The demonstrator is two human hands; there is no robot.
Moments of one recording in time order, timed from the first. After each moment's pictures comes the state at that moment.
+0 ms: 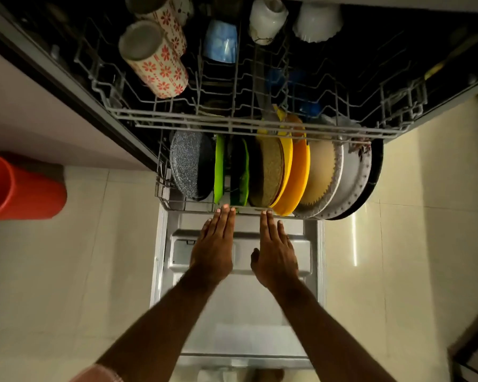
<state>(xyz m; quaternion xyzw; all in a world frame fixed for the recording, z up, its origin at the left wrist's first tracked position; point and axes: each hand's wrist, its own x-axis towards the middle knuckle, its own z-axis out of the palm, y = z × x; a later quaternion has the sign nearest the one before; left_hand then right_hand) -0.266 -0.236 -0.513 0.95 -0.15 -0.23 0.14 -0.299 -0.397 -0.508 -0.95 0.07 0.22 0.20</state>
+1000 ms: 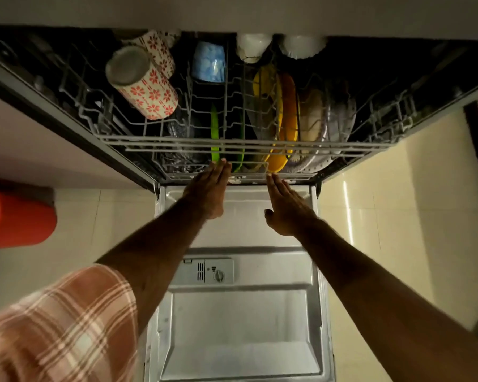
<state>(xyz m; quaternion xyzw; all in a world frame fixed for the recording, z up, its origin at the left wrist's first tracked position) -0.093 -0.243 -0.489 0.93 -0.24 -0.27 -0.01 -0.164 -0.456 -0.474 -0.95 0.00 0.26 0.16</state>
